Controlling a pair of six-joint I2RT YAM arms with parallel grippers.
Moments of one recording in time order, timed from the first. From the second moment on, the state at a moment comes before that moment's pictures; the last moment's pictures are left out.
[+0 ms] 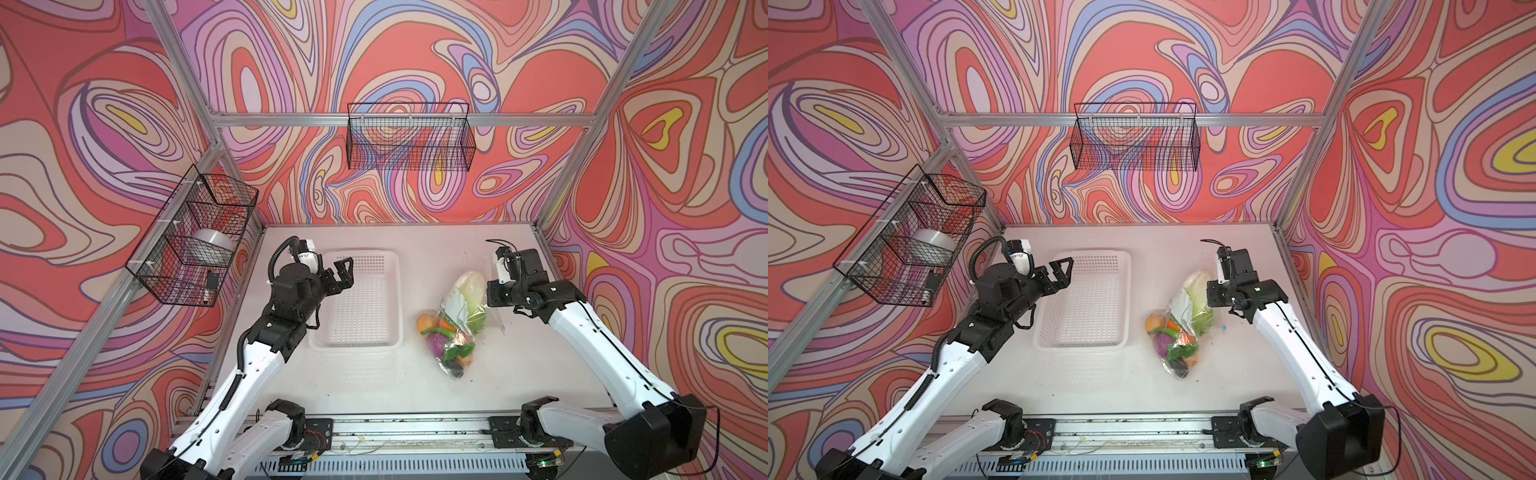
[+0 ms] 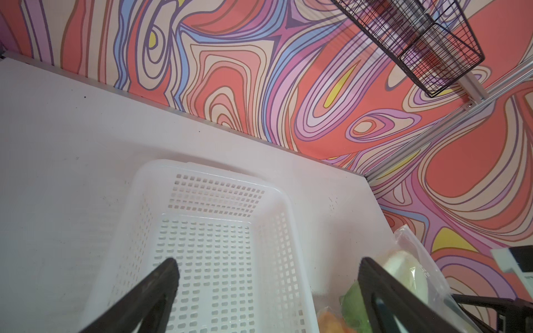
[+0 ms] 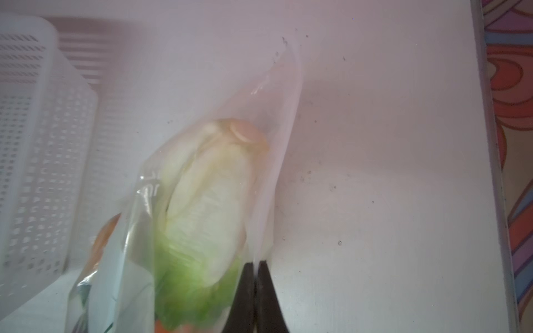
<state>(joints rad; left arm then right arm) -0.31 0.95 0.84 -0.18 0.00 -0.57 0.22 1.21 1.05 -0.80 0.07 0.17</state>
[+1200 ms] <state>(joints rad) 0.21 1.04 0.53 -0.03 -0.24 -0.39 -0.10 1.53 0.60 0.16 0.14 0.31</state>
